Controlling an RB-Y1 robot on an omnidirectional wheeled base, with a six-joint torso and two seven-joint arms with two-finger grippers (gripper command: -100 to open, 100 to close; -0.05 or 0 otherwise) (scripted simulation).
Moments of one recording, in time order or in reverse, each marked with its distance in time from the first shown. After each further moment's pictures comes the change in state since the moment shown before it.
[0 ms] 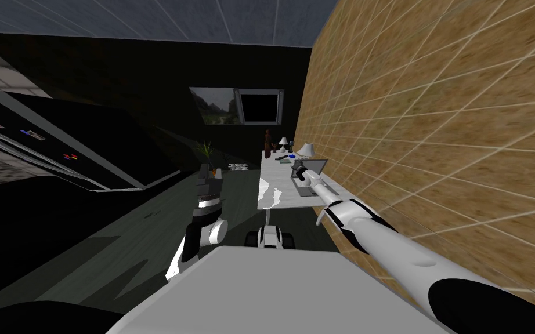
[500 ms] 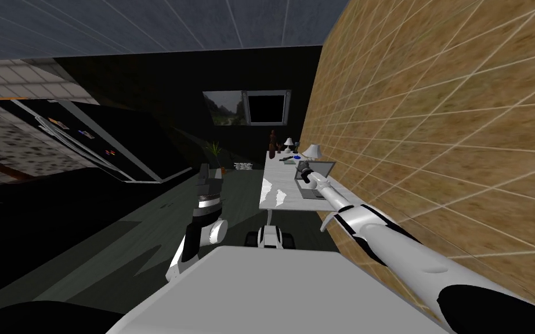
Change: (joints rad) left arm 0.000 0.000 0.000 0.000 0.000 0.000 0.000; right arm 0.088 -0.103 0.046 -0.101 -0.069 0.082 -0.053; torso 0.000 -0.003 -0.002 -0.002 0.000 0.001
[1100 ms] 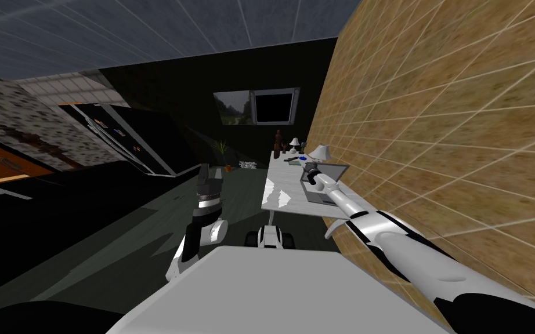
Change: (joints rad) left arm 0.000 0.000 0.000 0.000 0.000 0.000 0.000; right arm 0.090 -0.101 -0.004 -0.111 -0.009 0.122 -0.061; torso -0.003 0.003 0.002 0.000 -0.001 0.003
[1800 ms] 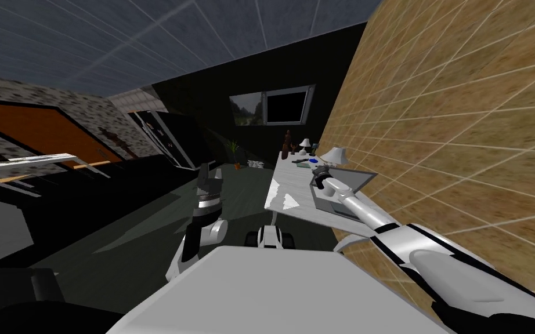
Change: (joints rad) left arm 0.000 0.000 0.000 0.000 0.000 0.000 0.000; right arm 0.151 -0.164 0.046 -0.190 -0.086 0.197 -0.093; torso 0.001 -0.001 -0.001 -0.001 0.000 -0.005
